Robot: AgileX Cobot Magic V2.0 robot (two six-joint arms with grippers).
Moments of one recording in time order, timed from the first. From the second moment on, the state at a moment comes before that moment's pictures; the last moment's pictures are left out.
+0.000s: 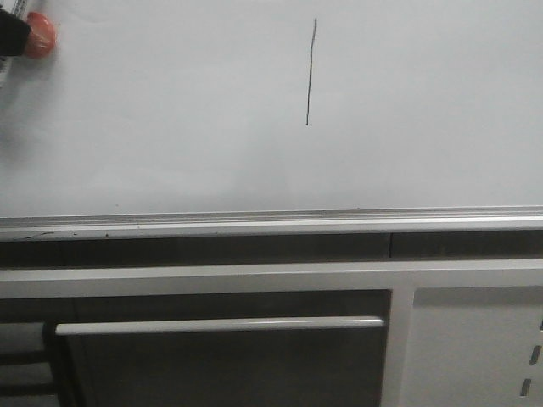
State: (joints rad) left arm -0.31 0.97 -0.55 -1.78 0.26 2.19; right arm 0.50 0.95 -1.08 0.93 0.63 -0.93
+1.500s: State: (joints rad) left arm -0.67 1.10 -0.68 -1.78 -0.08 2.19; right arm 0.50 0.95 -1.08 0.93 0.63 -0.93
